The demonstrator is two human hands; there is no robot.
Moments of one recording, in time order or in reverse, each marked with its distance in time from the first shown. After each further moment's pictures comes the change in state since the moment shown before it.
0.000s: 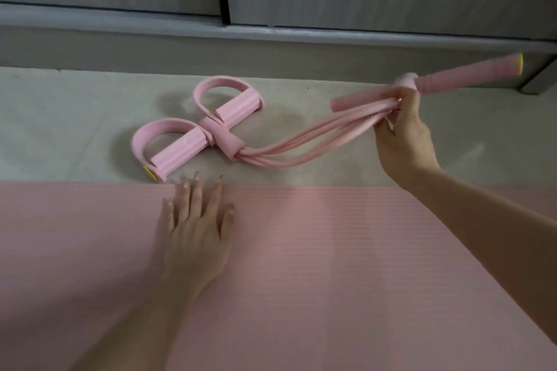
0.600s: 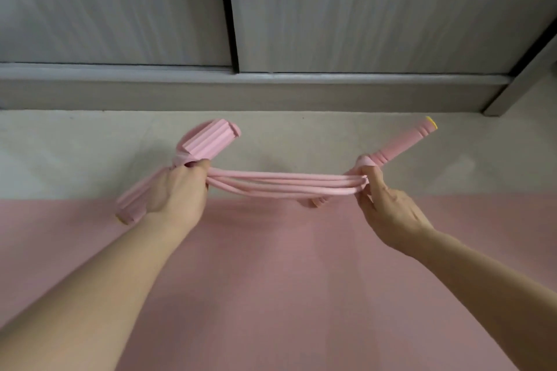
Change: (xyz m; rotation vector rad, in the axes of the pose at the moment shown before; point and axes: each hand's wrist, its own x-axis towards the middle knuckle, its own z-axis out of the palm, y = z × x) left_hand 0.034 0.002 -0.162 0.230 0.006 0.105; right_hand -0.088 -0.030 -0.065 -0.319 -0.367 -0.083
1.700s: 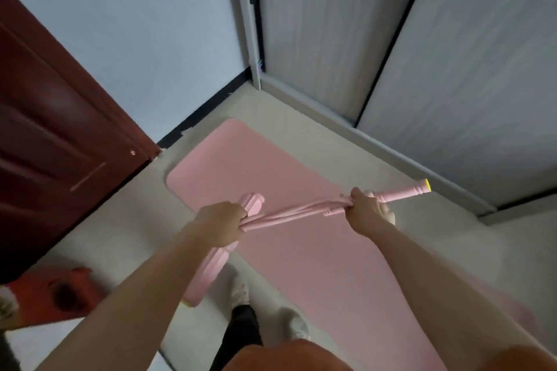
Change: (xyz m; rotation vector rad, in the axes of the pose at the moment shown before) left_hand -0.400 0.022 -0.697 -0.295 -0.654 -0.412; right_hand -0.227 -0.276 -0.551 -0.264 -0.544 -0.230
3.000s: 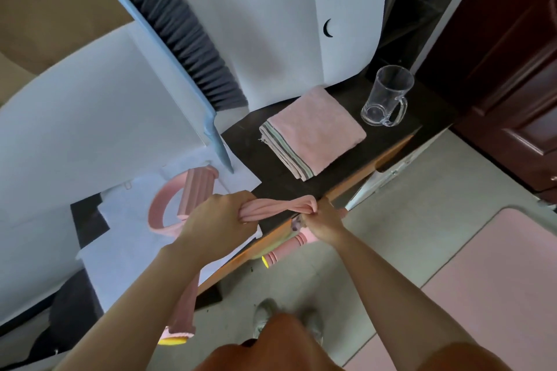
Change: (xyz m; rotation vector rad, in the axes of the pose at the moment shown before) left_hand -0.588 0.254 0.372 -0.938 0.869 -1.665; right_hand -0.514 -0.109 0.330 -0.637 -0.768 -1.394
